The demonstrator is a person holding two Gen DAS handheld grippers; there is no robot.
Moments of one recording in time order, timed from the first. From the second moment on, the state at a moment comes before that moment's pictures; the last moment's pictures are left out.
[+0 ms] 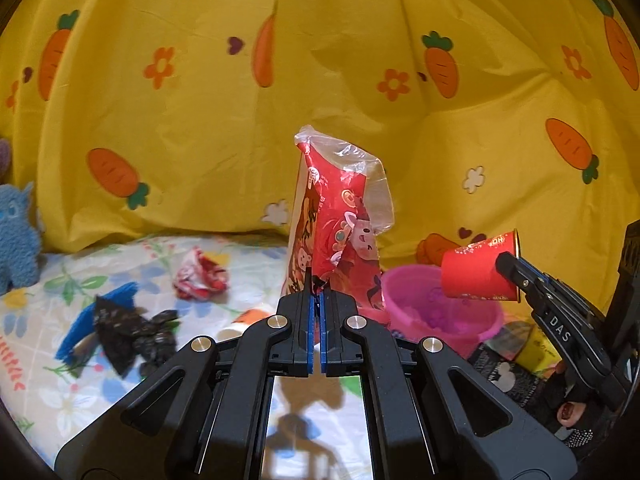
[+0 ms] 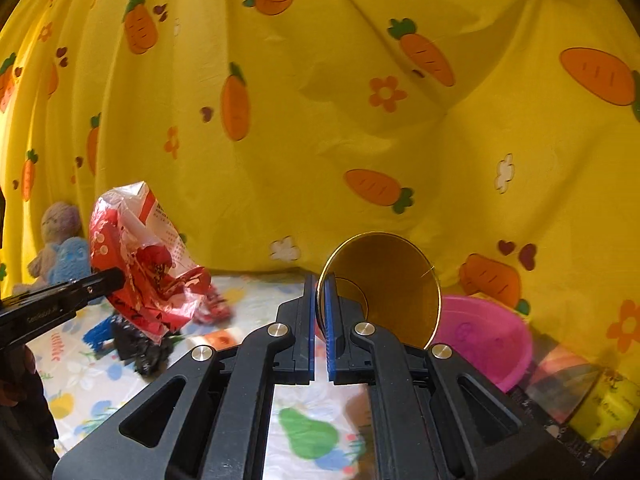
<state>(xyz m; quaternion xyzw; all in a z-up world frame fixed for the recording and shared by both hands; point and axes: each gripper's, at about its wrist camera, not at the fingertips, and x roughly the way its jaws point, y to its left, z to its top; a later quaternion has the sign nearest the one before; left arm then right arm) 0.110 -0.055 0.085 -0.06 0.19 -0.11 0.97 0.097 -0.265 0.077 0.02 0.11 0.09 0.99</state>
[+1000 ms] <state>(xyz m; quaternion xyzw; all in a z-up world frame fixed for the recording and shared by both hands) 0.232 -0.196 0.025 -0.04 0.26 -0.27 0.93 0.164 -0.344 0.052 0.03 0.15 -0.01 0.99</state>
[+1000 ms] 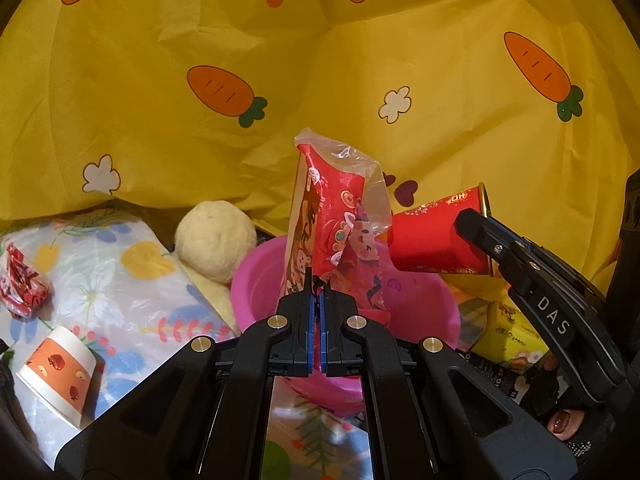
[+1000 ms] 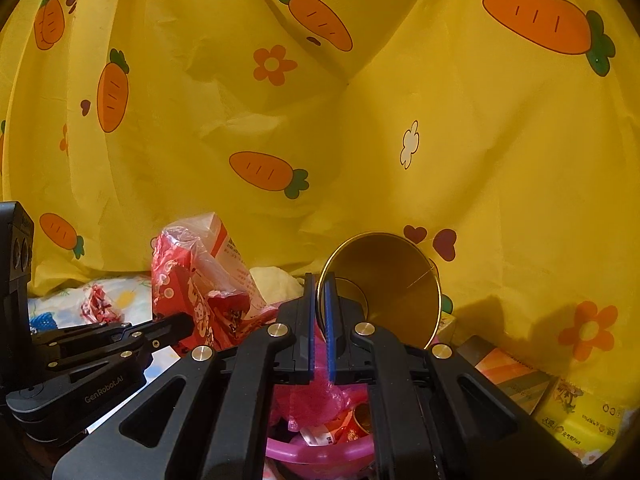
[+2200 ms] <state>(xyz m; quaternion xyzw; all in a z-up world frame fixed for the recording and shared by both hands) 0.165 -0.090 0.025 -0.07 0.22 -0.08 0.97 0.127 -0.318 0.051 0.04 0.15 0.00 0.99</state>
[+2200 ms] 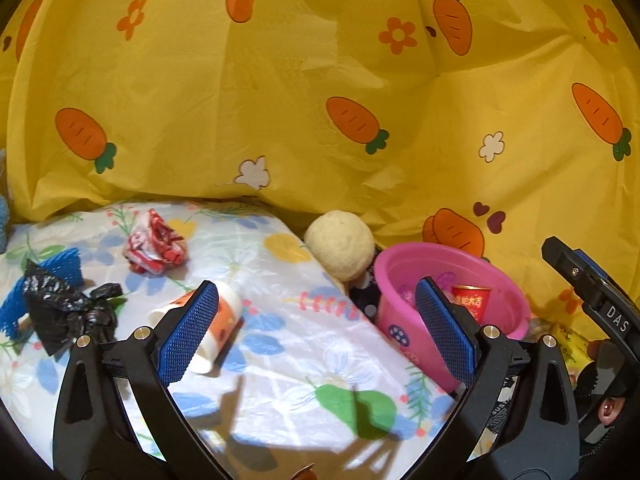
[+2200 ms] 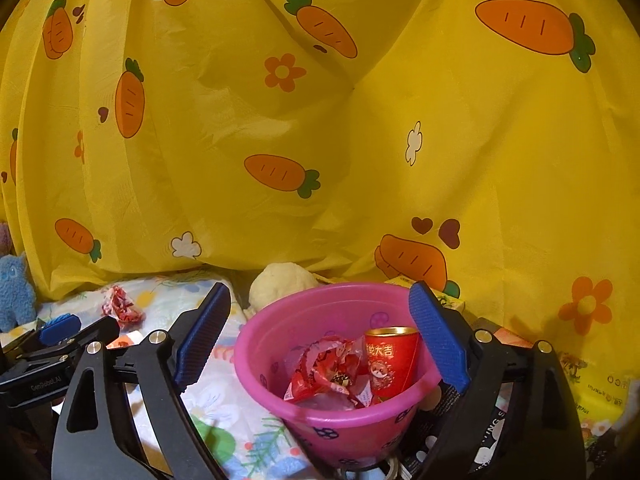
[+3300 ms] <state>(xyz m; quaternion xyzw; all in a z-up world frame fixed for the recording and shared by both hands) 0.061 0.078 0.023 -0.10 0.19 0.14 0.97 0.101 -0.149 0.019 -0.03 0.17 0.12 0.98</state>
